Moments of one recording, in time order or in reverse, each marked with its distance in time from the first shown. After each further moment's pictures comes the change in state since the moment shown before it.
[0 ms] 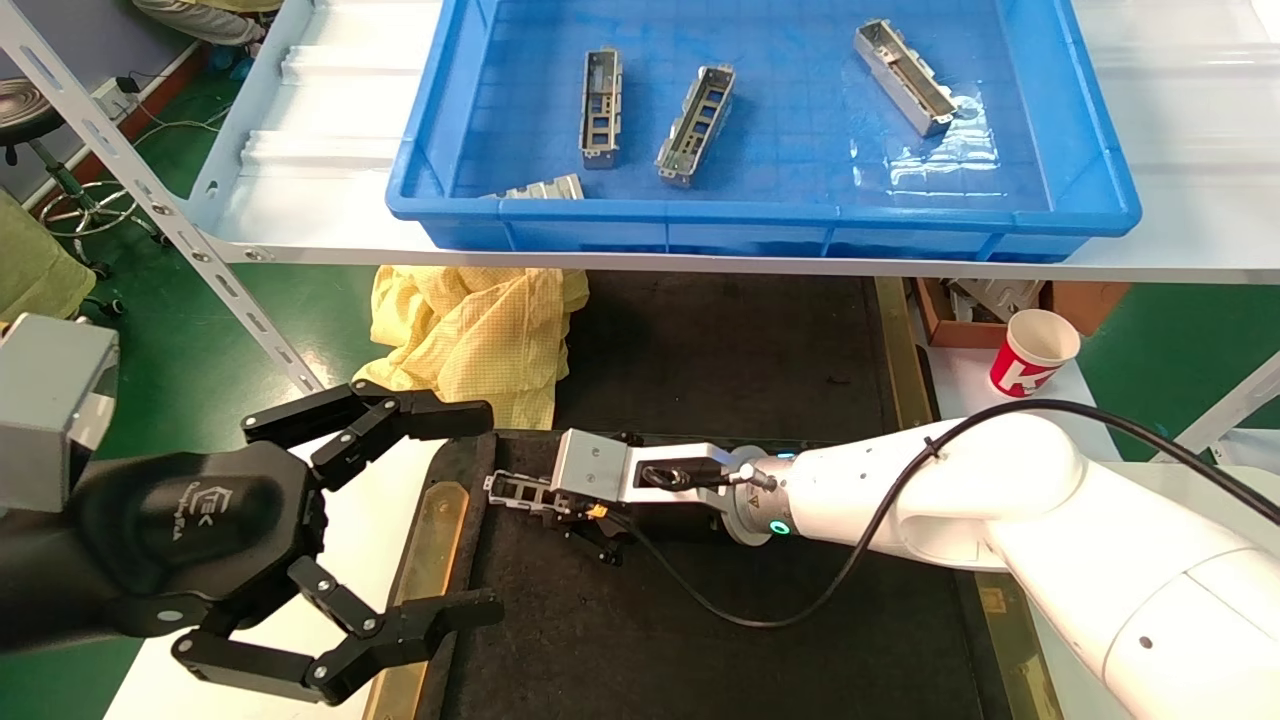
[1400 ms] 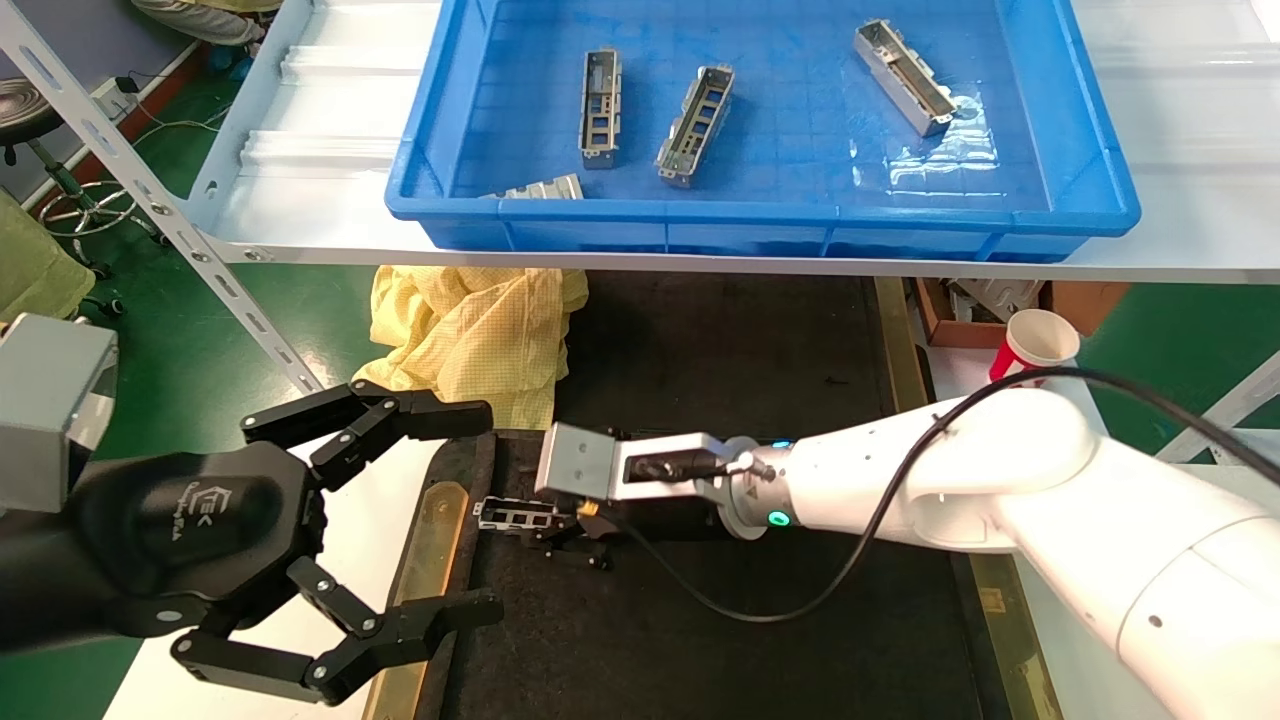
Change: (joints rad) left arm 0.000 0.000 0.000 0.000 0.000 0.000 0.000; right arm 0.050 0.019 -0.088 -0.014 0.186 -0.103 -0.036
